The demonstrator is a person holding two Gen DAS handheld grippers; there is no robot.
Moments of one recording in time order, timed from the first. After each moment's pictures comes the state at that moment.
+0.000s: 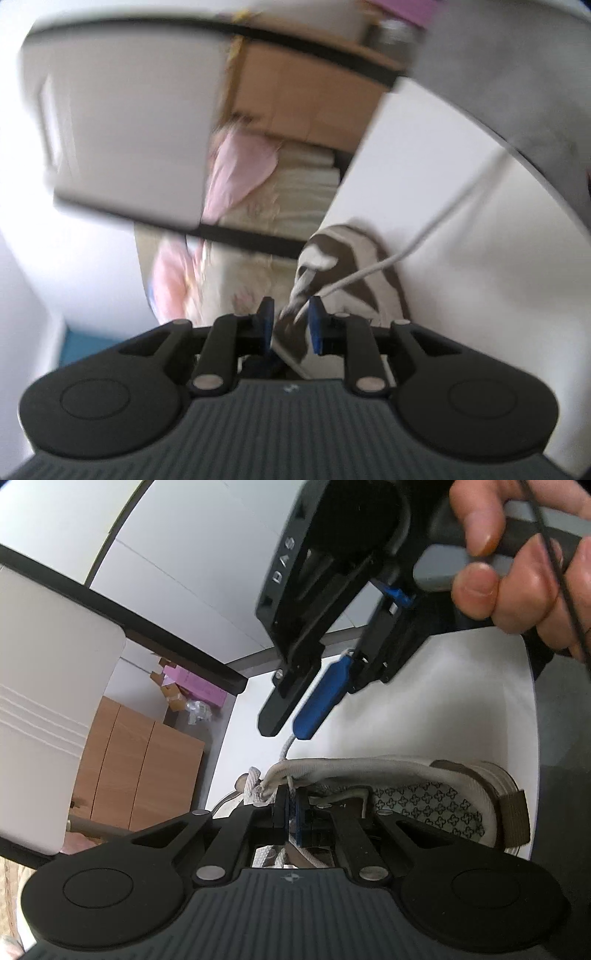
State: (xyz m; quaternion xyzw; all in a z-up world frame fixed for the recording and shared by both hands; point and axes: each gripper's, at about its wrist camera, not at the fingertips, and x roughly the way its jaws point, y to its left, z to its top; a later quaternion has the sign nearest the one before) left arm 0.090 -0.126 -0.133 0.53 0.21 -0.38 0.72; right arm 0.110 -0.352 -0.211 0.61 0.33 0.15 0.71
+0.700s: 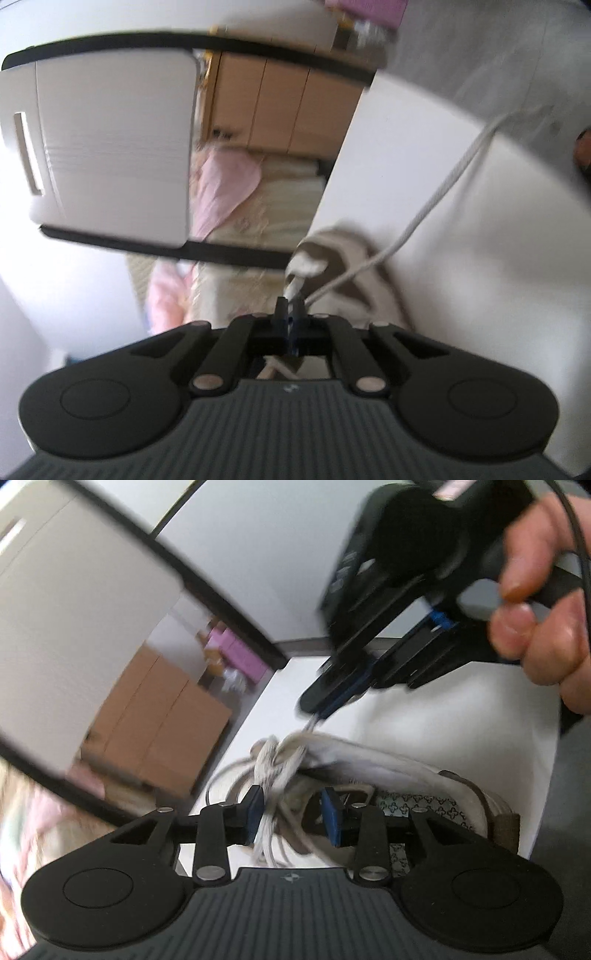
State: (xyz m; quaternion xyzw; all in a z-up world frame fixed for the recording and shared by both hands) left arm 0.126 -0.132 -0.149 0.44 0.25 -0.30 0.81; right arm 0.107 -0.343 -0.206 0.61 0.32 0.10 0.72
